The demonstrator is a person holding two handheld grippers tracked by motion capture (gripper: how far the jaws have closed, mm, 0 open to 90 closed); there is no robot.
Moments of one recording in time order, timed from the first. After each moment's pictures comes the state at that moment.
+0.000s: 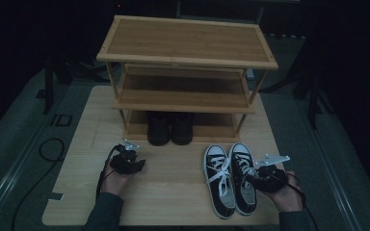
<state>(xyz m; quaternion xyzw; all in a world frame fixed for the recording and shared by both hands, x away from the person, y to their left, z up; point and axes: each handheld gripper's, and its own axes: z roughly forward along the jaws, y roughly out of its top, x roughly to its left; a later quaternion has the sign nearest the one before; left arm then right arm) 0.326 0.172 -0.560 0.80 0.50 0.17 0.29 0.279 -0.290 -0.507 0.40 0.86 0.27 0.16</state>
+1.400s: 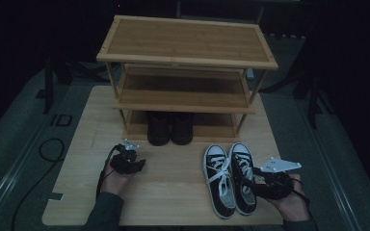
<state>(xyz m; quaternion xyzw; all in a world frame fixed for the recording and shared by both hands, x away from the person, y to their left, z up) 0.327 0.172 -0.560 0.80 0.50 0.16 0.29 0.249 -0.284 -0.476 0.36 0.85 0.34 0.18</state>
